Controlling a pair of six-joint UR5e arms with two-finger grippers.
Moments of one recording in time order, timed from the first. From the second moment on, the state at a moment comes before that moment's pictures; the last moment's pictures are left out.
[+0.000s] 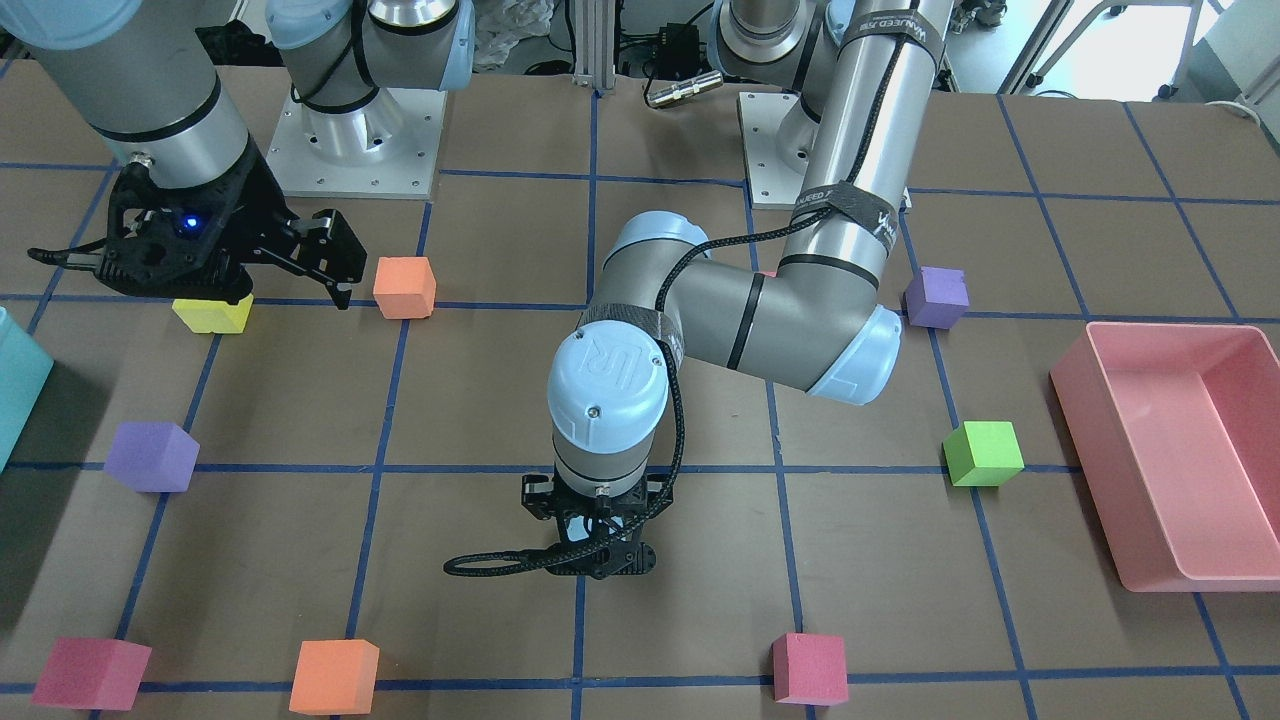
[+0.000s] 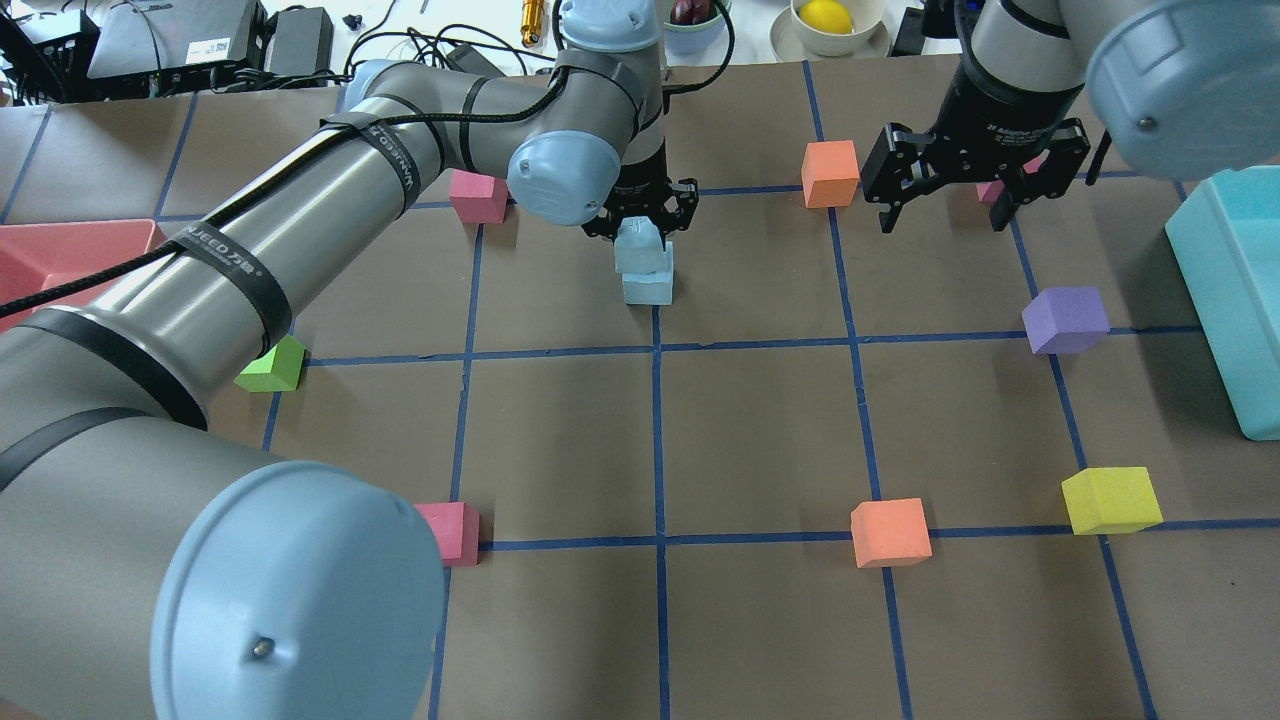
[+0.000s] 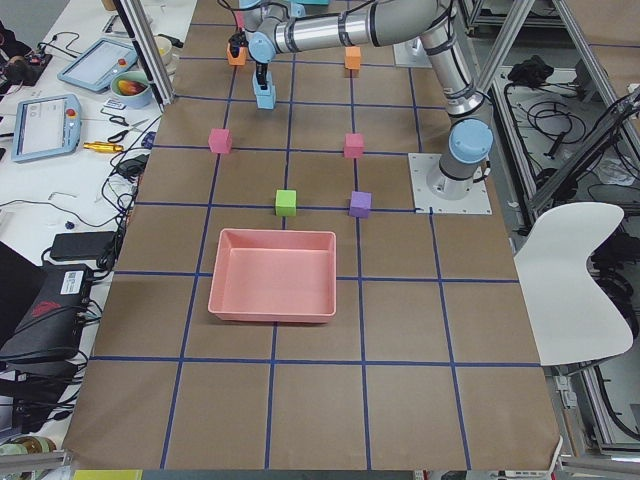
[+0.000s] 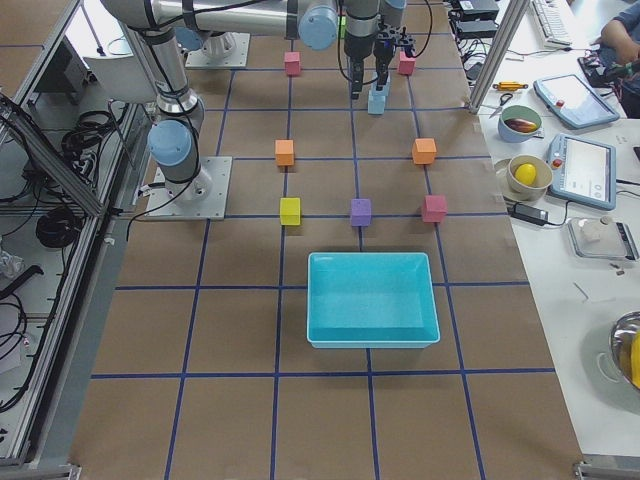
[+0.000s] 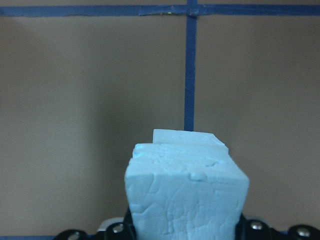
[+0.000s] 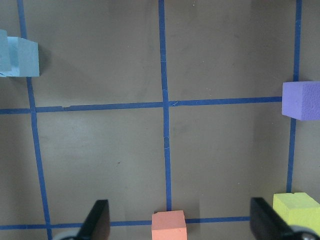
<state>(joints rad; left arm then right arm) -1.89 -2.23 -1.27 -1.22 1.54 -0.34 1.55 -1.52 1.58 -1.61 -1.57 0.01</state>
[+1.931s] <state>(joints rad) -1.61 -1.81 -1.27 -1.68 1.53 0.02 1.55 -1.58 1.59 -1.55 -1.56 0.00</state>
